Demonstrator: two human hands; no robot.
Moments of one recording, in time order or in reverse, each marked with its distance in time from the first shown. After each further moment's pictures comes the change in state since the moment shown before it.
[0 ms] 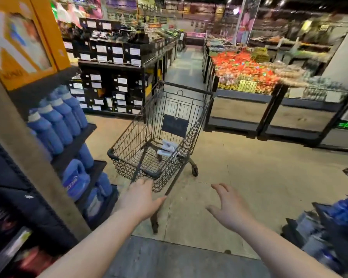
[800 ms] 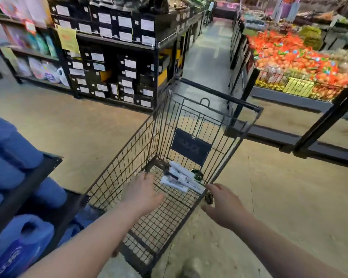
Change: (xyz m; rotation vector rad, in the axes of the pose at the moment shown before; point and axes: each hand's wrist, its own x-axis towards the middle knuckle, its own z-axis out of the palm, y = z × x) left_hand 0.453 -0.014 -0.008 -0.072 -0.099 -0.132; right_hand 0.481 -0.044 -0.029 -0.106 -0.183 -0.102
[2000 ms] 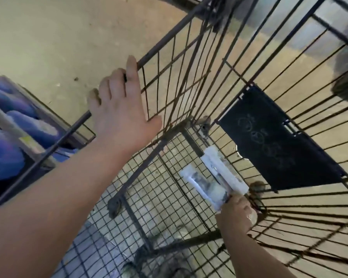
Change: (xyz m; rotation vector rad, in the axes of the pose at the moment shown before) left_hand 0.389 -0.080 0.084 0.178 0.388 -0.388; right_hand 0.418 0.079 0.280 -0.301 -0.323 0.239
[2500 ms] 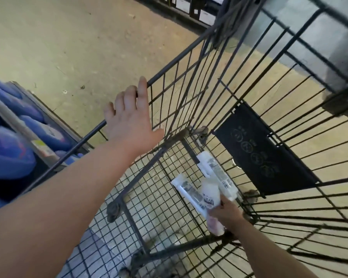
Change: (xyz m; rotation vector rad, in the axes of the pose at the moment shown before) left_hand 0.001 -0.001 -0.012 0.005 -0.178 -0.007; right_hand -0.013 0.009 -0.062 0.773 -0.438 -0.263
